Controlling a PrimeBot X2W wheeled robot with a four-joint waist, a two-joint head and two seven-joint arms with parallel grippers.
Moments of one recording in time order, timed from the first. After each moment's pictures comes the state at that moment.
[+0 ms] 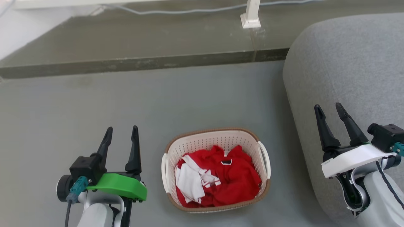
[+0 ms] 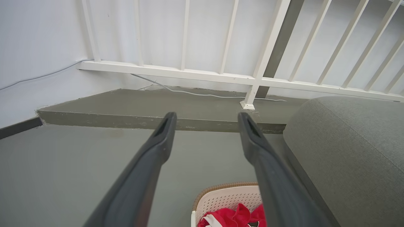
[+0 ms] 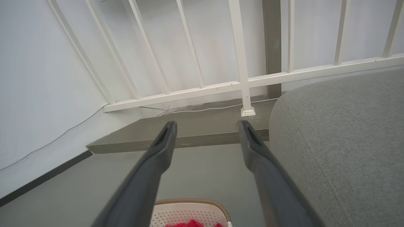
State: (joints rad) left arm -0.11 0.03 -0.25 0.17 -0.36 0.02 -0.26; right arm -0.12 -0.22 0.18 0.24 0.45 0.12 -0.25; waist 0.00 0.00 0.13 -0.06
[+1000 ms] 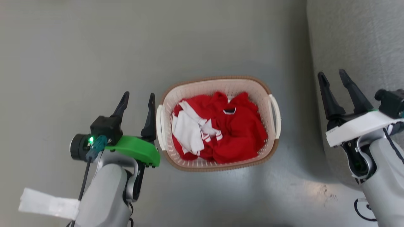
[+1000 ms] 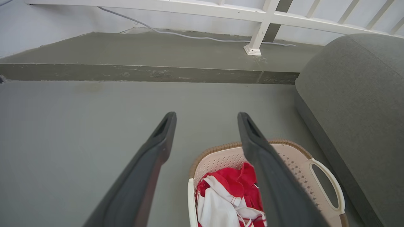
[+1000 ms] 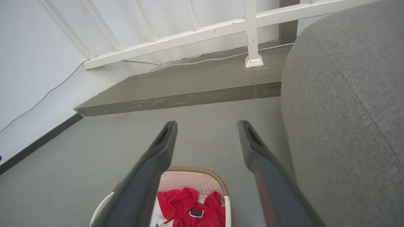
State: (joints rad) left arm -0.35 0.04 -0.38 0.32 -0.37 0.05 -0.26; right arm -0.30 -0.30 0.26 0.31 0.54 0.12 -0.25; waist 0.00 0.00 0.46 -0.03
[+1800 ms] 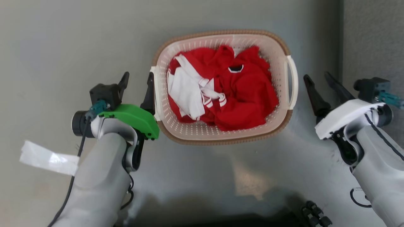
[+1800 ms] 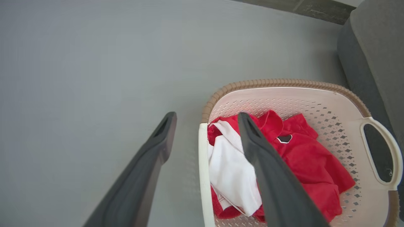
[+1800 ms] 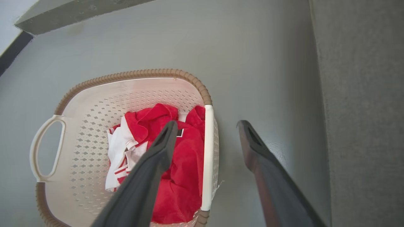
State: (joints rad) left arm -0.61 0.03 -0.50 0.62 -0.56 0.06 -0.26; right arm -0.49 -0.32 0.46 0.60 0.63 0.12 -0.24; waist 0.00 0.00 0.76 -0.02
